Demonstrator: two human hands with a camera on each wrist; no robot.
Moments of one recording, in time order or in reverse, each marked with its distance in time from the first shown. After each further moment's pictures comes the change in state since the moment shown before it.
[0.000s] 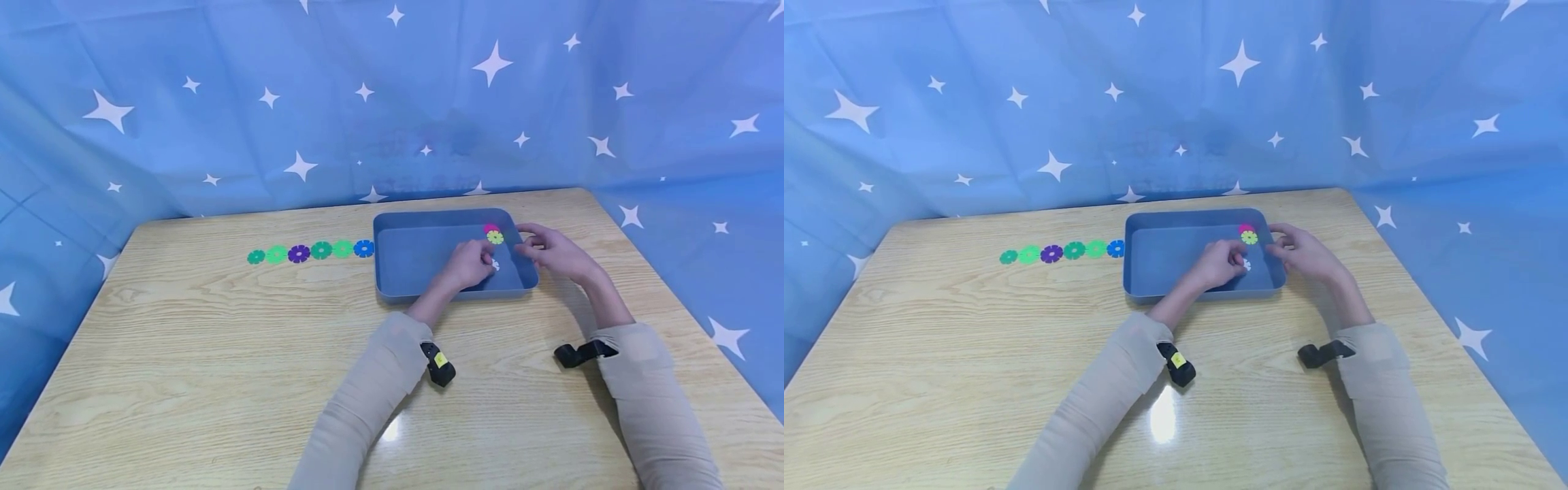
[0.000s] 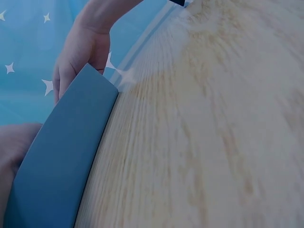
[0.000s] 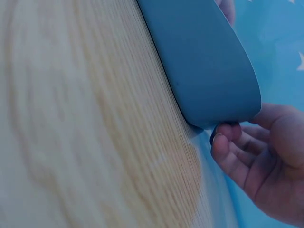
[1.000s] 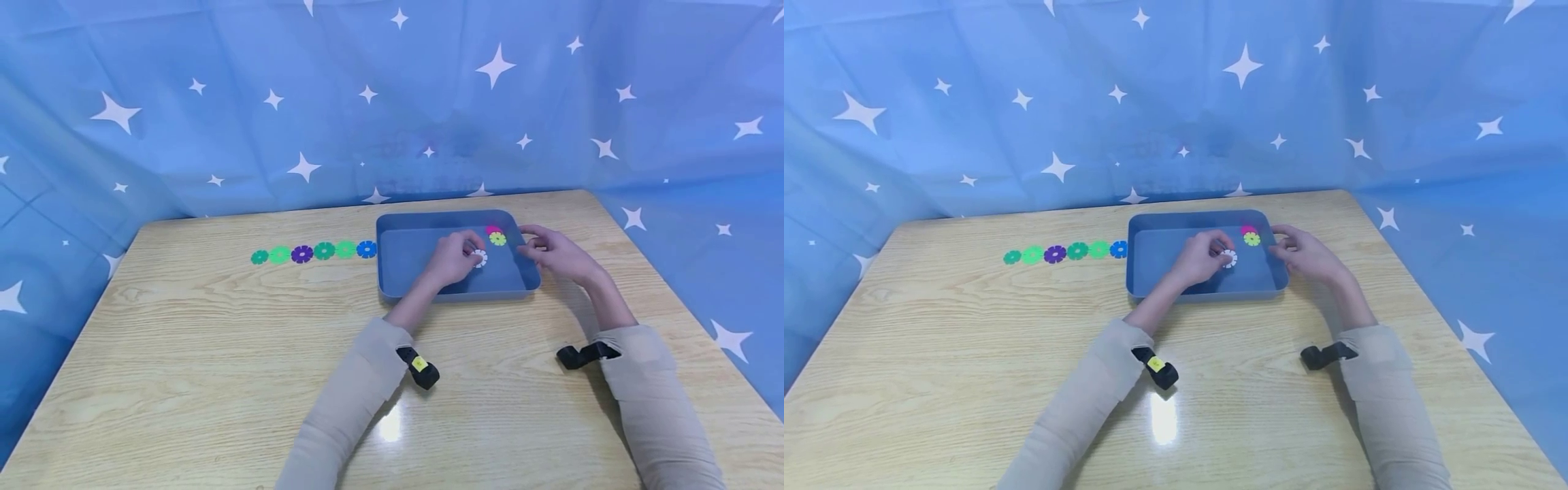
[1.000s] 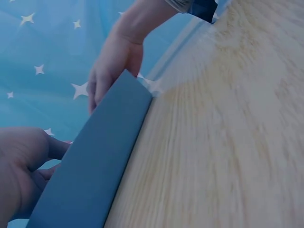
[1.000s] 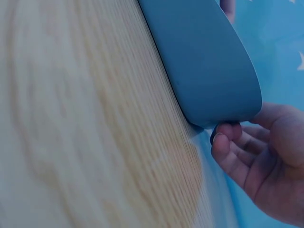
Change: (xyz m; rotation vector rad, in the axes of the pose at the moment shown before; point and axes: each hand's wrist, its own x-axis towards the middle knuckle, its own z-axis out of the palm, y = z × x) left_hand -0.022 -0.008 -0.028 -0.230 0.105 -0.005; right_hand -0.001 0.000 0.000 -0.010 -0.014 -0.018
